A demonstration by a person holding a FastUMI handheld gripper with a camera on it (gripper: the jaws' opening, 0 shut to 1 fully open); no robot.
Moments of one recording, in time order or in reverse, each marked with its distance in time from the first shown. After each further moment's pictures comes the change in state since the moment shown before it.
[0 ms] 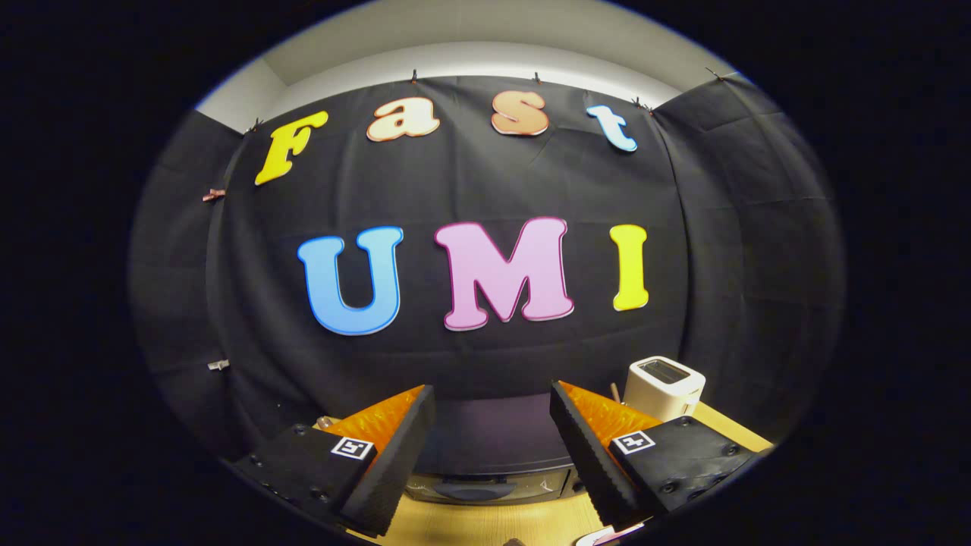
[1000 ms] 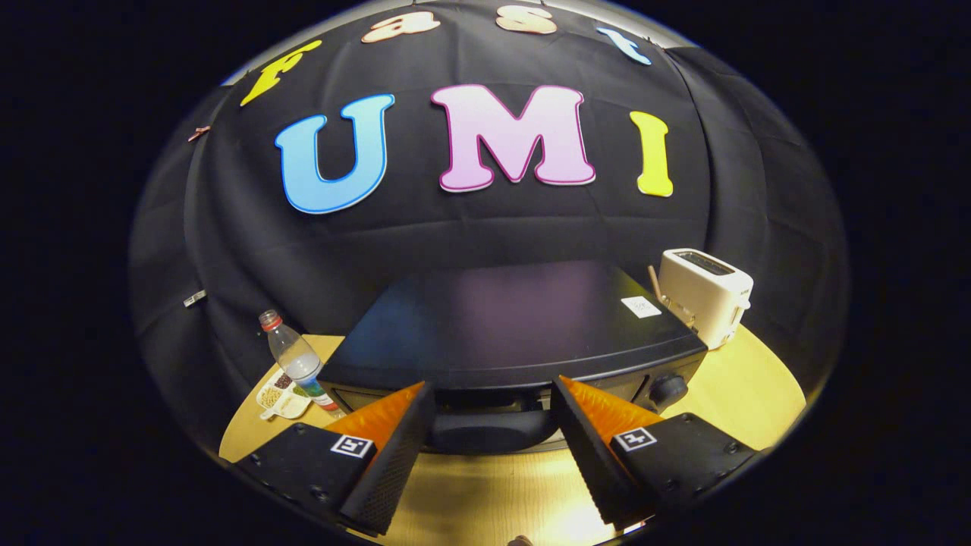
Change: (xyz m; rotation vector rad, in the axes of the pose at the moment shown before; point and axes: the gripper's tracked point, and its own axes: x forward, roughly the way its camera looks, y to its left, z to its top) arm 0.059 0.003 -0.193 -0.018 0.315 -0.033
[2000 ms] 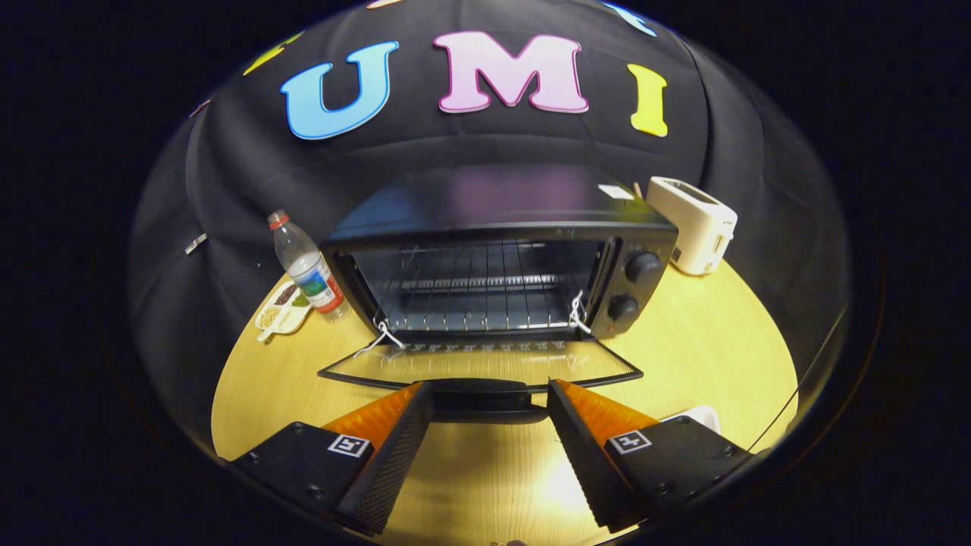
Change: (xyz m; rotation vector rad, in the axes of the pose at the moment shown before) arm -0.080 -0.014 -0.117 0.006 0.367 -0.010
